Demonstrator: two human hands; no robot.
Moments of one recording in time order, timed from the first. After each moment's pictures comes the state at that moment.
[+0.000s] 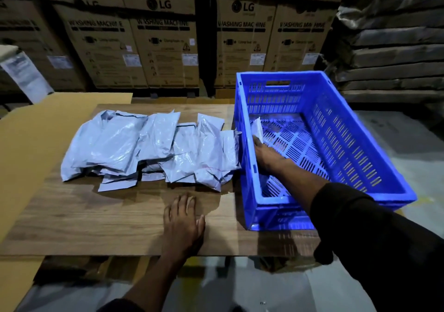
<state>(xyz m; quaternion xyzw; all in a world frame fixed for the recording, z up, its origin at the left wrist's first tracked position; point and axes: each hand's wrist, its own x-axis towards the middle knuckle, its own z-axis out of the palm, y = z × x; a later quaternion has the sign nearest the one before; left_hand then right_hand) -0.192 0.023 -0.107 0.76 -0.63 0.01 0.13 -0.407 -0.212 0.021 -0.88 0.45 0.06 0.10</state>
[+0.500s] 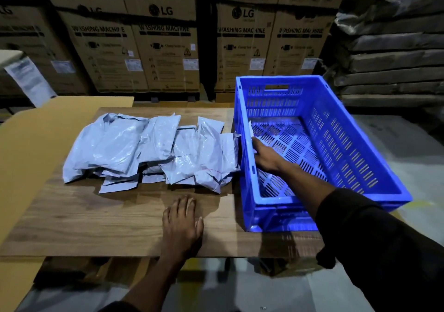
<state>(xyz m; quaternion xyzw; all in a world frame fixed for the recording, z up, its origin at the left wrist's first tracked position) -0.192 0.028 -0.112 0.75 -0.64 0.07 0.16 -0.412 -0.202 0.035 -0.79 0.53 -0.09 0.31</state>
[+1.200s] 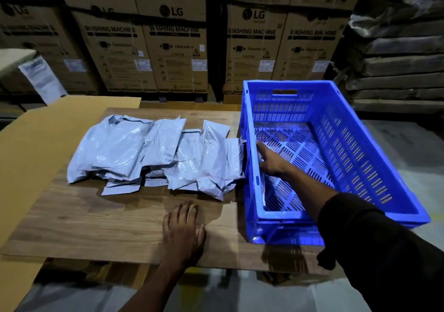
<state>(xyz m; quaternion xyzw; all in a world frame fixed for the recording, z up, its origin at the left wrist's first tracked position) -0.194 0.025 -0.102 0.78 -0.62 0.01 0.12 -0.415 -0.256 -0.014 -0.78 0.51 -0.11 0.35</state>
